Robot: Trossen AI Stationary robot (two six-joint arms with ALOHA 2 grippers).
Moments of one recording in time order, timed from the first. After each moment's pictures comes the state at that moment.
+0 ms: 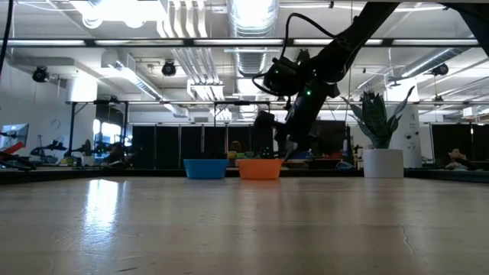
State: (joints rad) left arm -0.19 1.32 1.71 -1.14 -0.34 0.02; right arm -0.40 1.91 1.12 -0.14 0.50 1.13
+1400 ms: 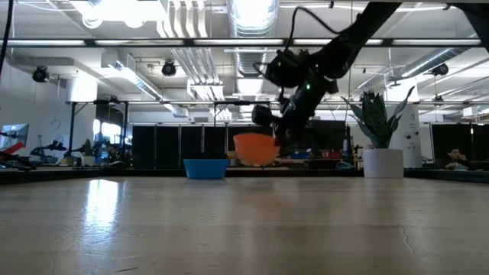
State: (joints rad) left arm -0.19 1.32 1.71 -1.14 -0.34 0.00; right arm -0.42 1.89 1.12 -0.06 0.45 0.83
